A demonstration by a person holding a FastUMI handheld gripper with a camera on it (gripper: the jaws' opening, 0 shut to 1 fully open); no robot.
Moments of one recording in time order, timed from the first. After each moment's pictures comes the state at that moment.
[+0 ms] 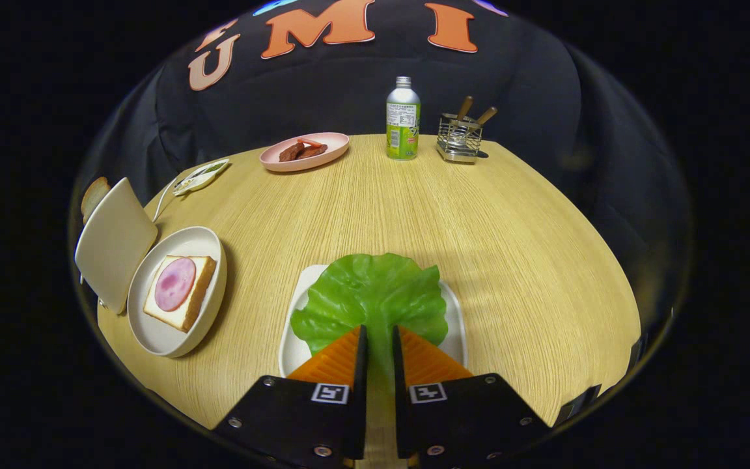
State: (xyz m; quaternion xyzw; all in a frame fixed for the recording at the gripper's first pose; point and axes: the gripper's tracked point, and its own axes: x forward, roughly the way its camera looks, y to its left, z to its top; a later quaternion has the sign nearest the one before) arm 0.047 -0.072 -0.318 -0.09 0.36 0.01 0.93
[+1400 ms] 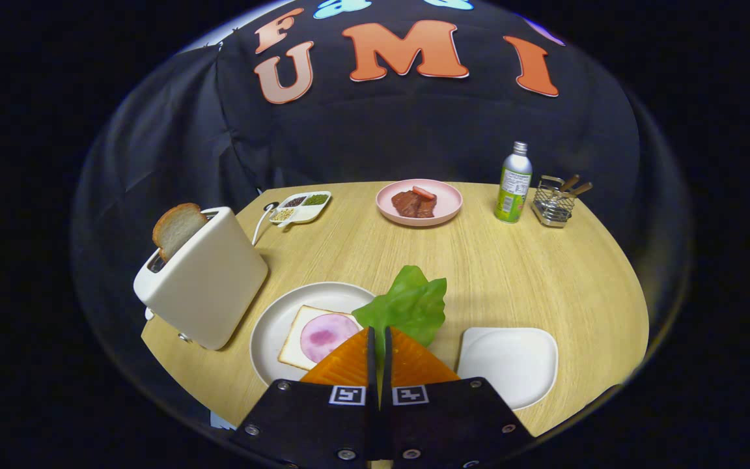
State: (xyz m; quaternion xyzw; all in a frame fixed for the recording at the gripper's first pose) arm 0.034 0.117 -0.244 -0.09 0.31 0.15 0.93
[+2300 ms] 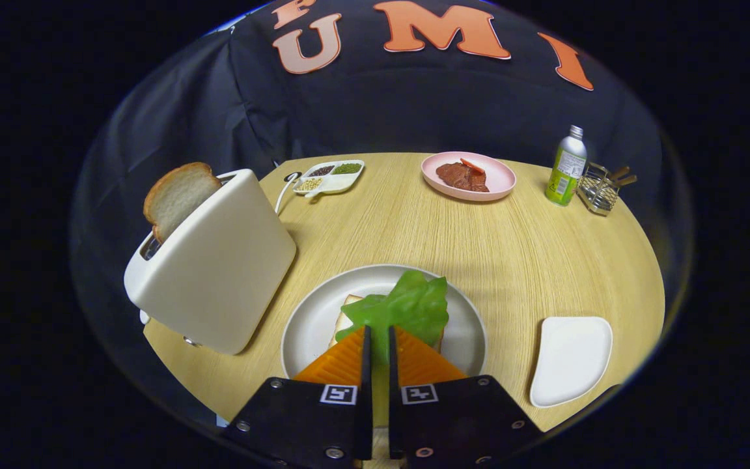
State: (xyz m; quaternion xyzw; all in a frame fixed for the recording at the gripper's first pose) arm 0.032 0.173 -0.297 -0.10 0.37 0.17 0.91
